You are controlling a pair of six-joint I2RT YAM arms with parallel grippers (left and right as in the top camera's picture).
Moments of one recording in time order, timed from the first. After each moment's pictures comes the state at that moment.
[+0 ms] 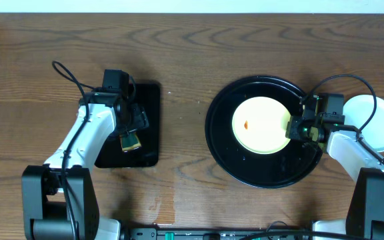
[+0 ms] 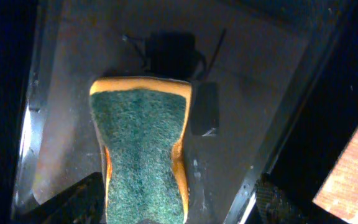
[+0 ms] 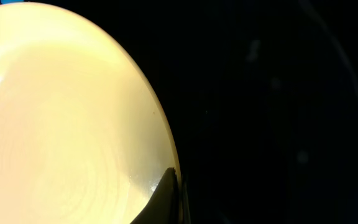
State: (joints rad) left arm -0.06 1.63 1.04 -0.79 0.02 -0.41; right arm -0.08 1.60 0.72 -0.26 -0.22 0.13
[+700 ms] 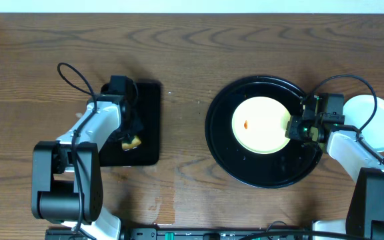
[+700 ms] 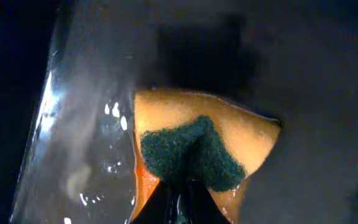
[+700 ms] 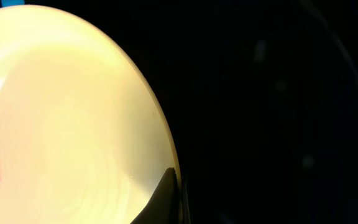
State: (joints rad) left arm -0.06 1.77 1.00 -0.70 -0.09 -0.47; right arm -0.08 1.60 0.72 -0.26 -0.22 0.16
